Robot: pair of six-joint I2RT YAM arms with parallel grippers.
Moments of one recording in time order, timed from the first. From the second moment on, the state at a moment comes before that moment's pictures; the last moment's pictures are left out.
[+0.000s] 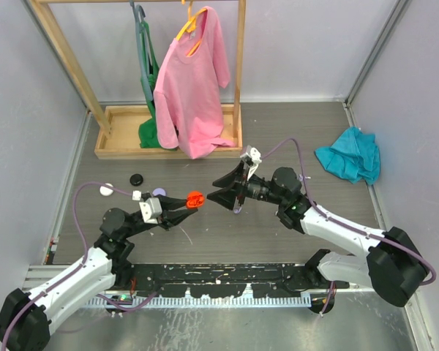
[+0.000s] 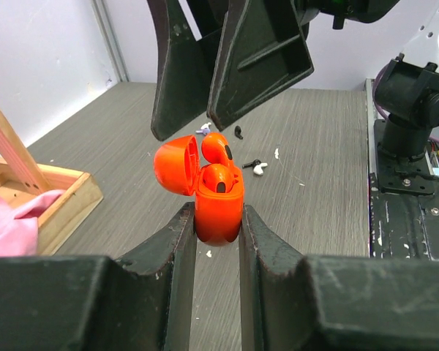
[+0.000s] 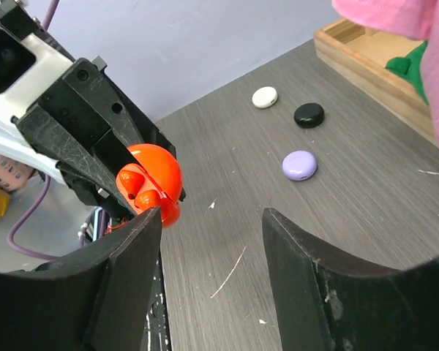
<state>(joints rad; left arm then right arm) -0.60 0.61 0.13 0.74 0.63 -0.02 0.71 1.13 0.55 0.66 -0.58 0.40</state>
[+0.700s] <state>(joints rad) -0.60 0.64 0.13 0.74 0.67 -0.02 0.74 1.23 0.59 0.68 -0.64 0.44</state>
